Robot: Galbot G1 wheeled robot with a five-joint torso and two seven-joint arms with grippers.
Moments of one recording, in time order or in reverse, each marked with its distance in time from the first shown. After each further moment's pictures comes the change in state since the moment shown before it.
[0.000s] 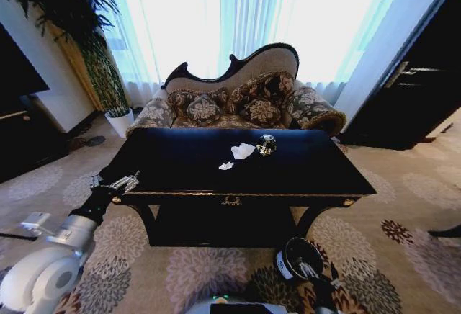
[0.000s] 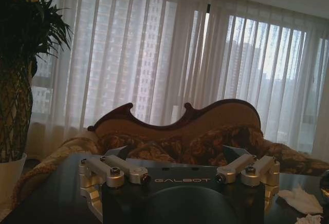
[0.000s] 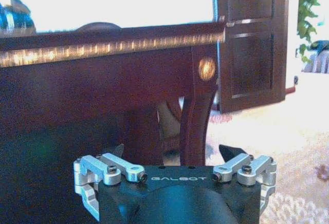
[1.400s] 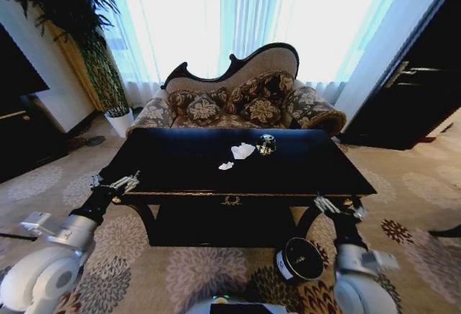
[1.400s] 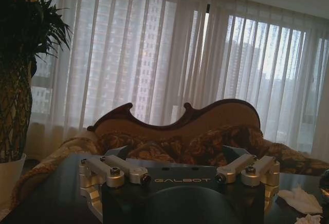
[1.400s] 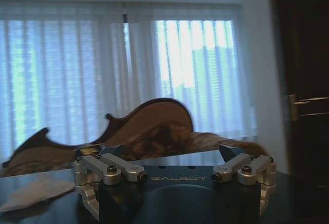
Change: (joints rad) left arm -0.001 0.001 0.001 0.000 0.000 -0.001 0.001; right arm 0.224 -0.233 0.043 0.474 0.045 -0.434 0.044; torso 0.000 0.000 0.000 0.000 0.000
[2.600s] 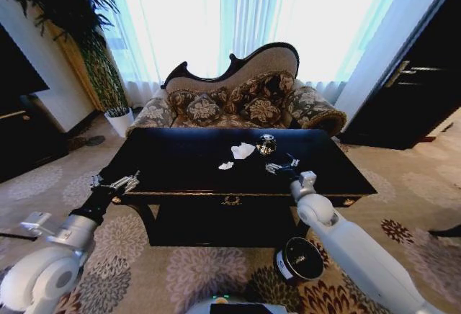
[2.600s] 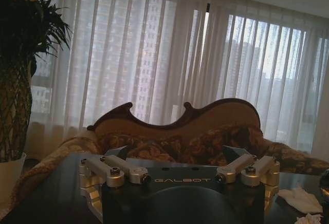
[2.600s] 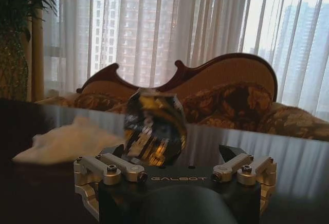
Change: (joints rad) left arm 0.000 0.000 0.000 0.000 0.000 0.000 0.000; right arm 0.807 -0.430 -0.571 -0.498 0.246 -0.227 0.067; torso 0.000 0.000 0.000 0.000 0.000
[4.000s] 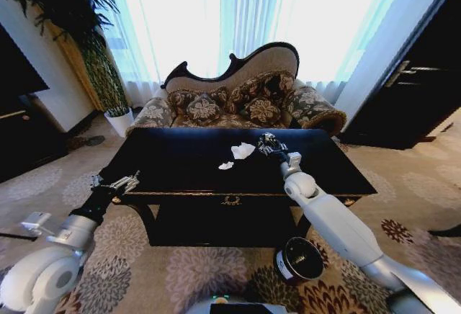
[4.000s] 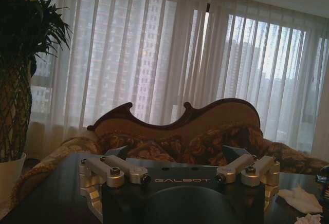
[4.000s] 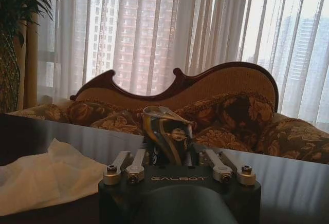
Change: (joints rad) left arm 0.000 0.000 0.000 0.000 0.000 0.000 0.000; right arm 0.220 0.073 -0.131 -0.180 -0.015 0.013 0.002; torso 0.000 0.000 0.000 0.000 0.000
